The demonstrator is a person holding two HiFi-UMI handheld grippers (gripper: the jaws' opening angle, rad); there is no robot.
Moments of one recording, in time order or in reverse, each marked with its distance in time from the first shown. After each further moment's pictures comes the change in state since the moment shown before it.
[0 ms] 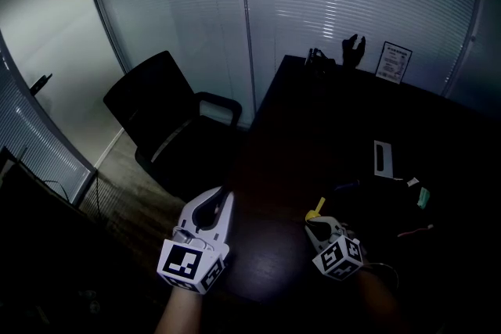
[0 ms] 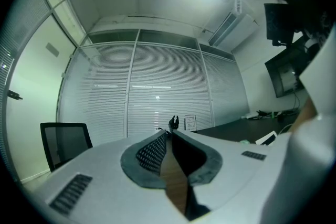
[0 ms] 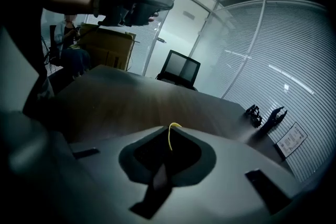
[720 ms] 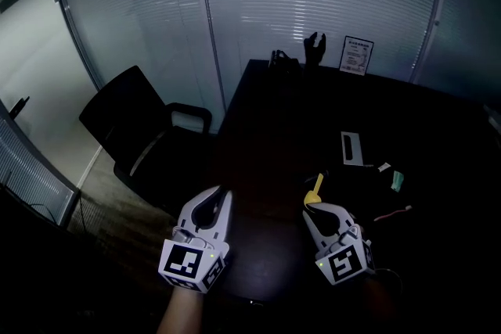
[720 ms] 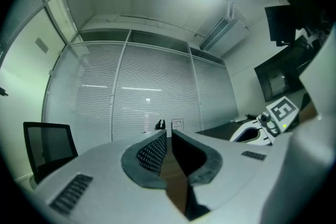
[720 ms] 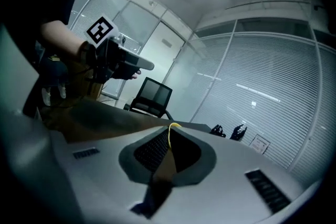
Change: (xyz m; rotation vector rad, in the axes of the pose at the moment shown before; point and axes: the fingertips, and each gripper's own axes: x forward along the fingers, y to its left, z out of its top) left arm 0.016 -0.069 0.018 -0.002 -0.030 -0.104; right arm -0.138 -0.048 0.060 0.059 -0.231 -0.294
